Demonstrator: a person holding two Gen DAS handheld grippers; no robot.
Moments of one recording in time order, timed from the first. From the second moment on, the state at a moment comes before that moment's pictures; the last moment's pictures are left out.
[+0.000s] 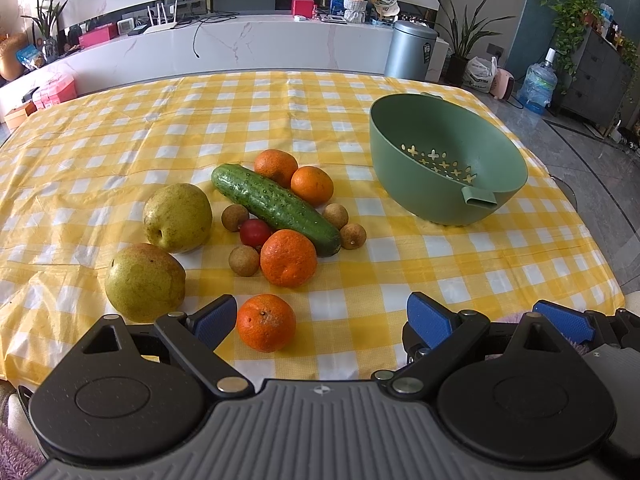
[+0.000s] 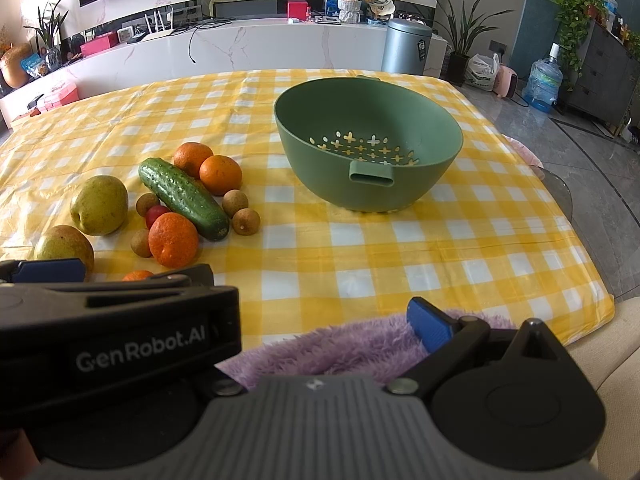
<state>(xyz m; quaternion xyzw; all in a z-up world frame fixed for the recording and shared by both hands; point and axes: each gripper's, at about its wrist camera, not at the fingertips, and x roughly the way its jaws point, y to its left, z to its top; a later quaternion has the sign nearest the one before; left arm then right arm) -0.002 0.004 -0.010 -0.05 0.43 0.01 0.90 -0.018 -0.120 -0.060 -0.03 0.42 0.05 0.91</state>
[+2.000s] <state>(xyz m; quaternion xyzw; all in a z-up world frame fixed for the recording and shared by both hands) -0.021 0.160 -0.040 -0.12 0.44 -0.01 0.89 0.010 -0.032 -0.059 -0.05 0.39 0.21 0.89</state>
